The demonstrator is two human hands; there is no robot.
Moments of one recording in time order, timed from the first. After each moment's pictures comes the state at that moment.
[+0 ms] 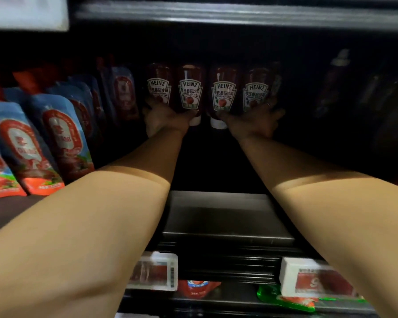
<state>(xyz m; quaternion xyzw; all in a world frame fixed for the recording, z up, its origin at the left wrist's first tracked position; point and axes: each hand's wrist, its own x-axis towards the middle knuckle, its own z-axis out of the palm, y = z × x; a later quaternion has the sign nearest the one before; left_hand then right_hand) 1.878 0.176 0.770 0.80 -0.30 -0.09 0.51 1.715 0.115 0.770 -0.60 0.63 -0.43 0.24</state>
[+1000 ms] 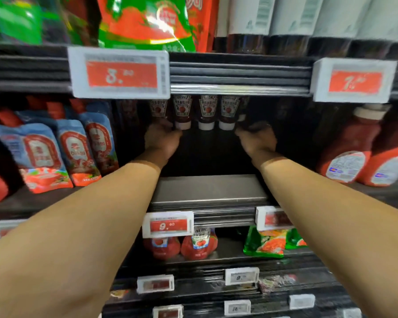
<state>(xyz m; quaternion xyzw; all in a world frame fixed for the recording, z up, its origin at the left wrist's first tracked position) 1.862 0.253 0.768 0.72 -0.40 -0.14 0.54 1.641 0.190 0.782 -0.56 0.62 -0.47 0.30</state>
